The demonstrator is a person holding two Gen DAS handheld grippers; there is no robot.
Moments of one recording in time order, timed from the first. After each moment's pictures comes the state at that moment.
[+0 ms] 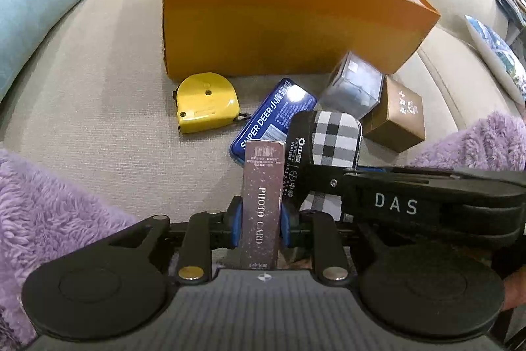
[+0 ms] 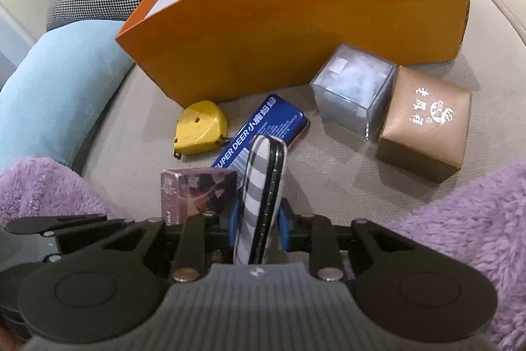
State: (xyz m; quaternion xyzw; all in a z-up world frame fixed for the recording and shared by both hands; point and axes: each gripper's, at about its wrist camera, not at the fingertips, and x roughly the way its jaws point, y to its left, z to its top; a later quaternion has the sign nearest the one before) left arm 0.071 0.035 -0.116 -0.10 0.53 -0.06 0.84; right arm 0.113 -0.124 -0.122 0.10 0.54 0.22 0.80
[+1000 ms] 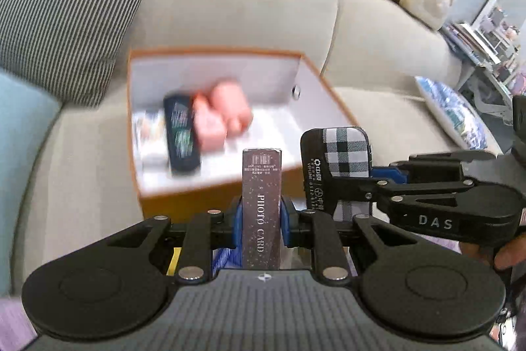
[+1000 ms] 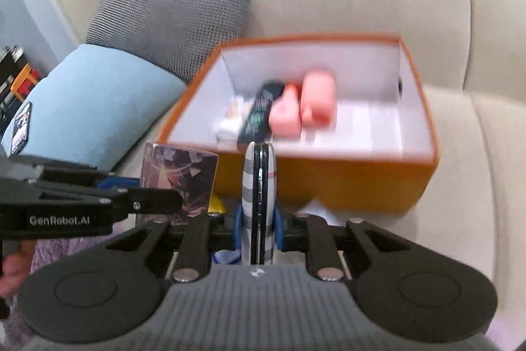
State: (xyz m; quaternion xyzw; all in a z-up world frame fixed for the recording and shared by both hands) left arm 0.140 0.049 0.020 -0.10 0.45 -0.13 0.88; right arm 0.182 -0.169 0.020 -0.01 0.46 0.31 0.83
